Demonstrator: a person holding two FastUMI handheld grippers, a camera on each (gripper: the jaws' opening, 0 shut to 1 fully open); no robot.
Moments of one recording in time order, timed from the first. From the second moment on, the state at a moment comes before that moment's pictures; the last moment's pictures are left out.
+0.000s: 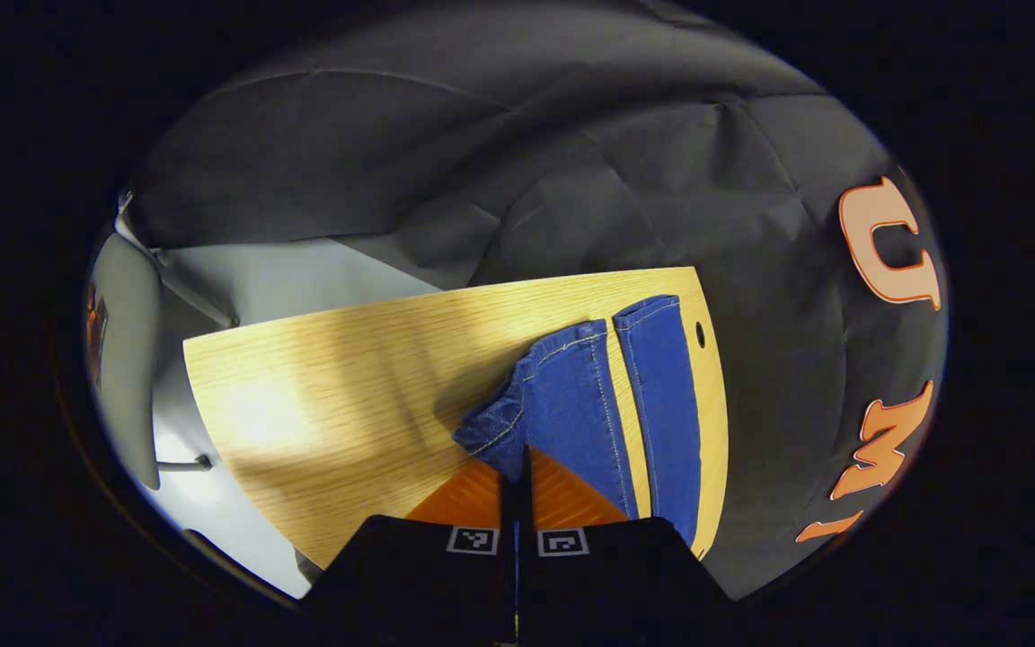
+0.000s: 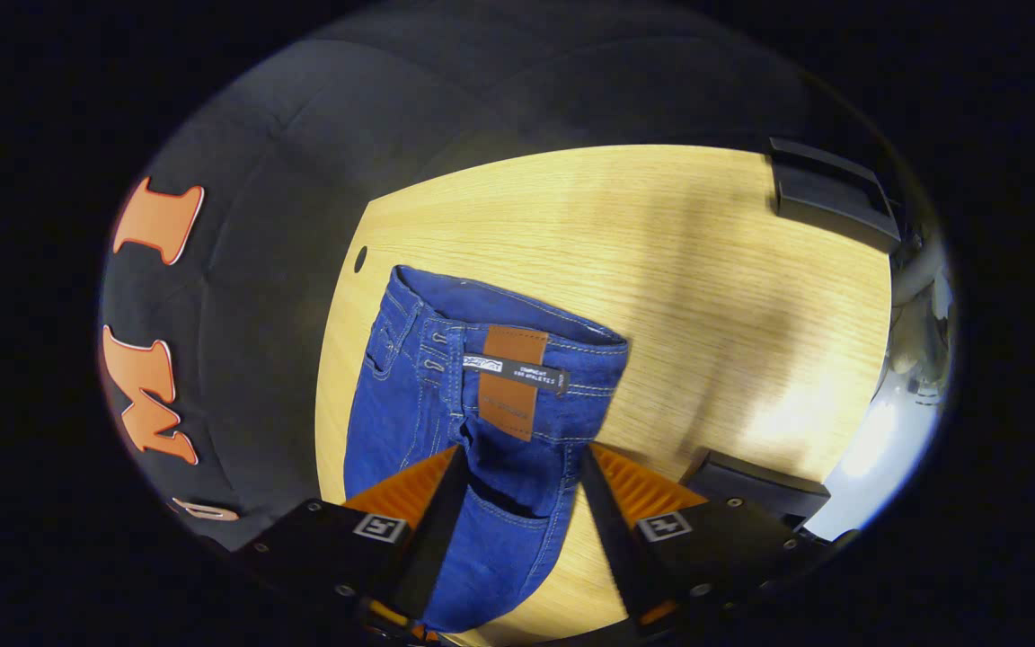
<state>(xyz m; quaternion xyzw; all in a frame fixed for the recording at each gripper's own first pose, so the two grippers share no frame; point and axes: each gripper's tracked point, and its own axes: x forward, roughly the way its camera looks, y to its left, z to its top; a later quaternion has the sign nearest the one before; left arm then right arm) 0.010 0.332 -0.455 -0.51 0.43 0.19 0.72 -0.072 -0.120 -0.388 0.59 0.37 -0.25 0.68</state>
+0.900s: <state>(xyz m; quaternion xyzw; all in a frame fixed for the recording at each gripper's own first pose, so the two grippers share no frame) 0.055 0.337 -0.382 -0.48 0.44 0.13 0.74 -0.062 -0.136 -0.341 0.62 0.37 -0.31 0.62</state>
